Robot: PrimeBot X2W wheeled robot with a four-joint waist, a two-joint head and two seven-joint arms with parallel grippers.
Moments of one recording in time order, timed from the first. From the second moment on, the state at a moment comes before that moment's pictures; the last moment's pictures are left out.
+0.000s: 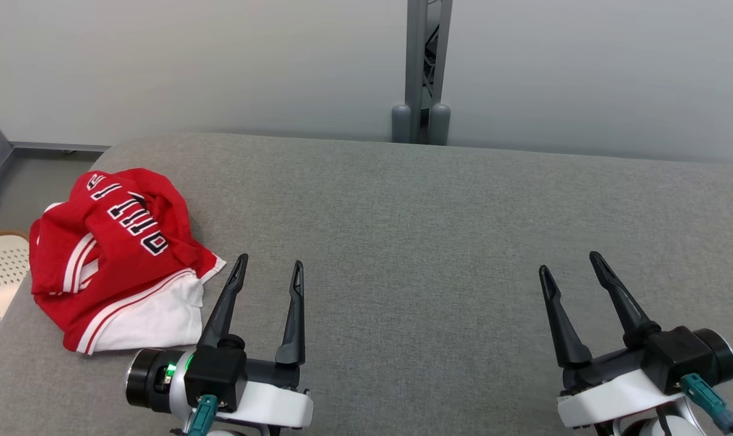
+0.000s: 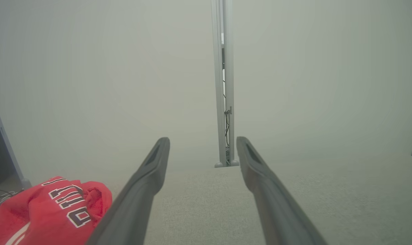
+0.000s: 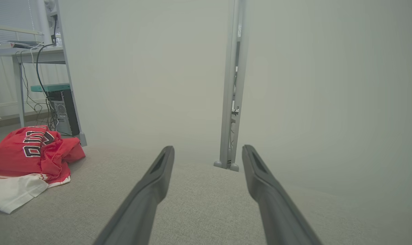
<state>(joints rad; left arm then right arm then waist) -0.05 0.05 -0.32 0.03 -0.10 0.21 -0.26 -0.06 -0.05 0.11 0.08 0.06 0.13 -0.26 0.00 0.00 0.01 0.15</state>
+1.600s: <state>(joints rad) -0.06 0.05 -0.29 0.04 -0.22 0.29 -0.26 -0.05 -0.10 0.18 0.11 0.09 0.13 -0.26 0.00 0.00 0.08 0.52</state>
